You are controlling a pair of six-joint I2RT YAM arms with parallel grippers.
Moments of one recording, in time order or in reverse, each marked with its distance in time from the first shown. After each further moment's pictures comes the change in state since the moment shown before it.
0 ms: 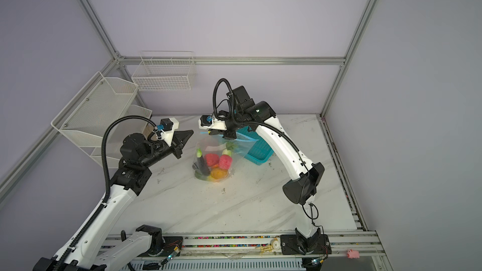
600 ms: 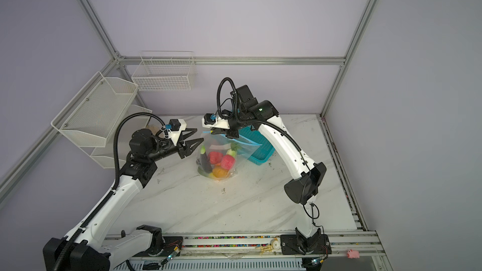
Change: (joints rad) left arm 0.008 0.174 0.011 0.089 0.272 0.031; right arm -0.014 -0.009 -0.009 -0.005 -0.066 -0.008
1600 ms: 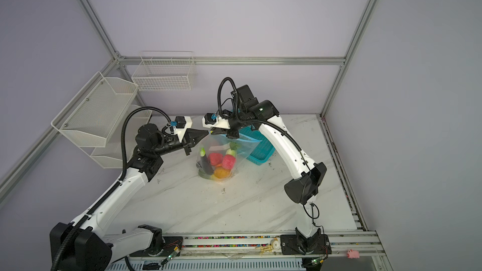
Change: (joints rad) left arm -0.058 0.047 0.048 0.105 0.065 -0.021; right arm 0.000 0.000 0.003 -0.006 -0.020 0.002
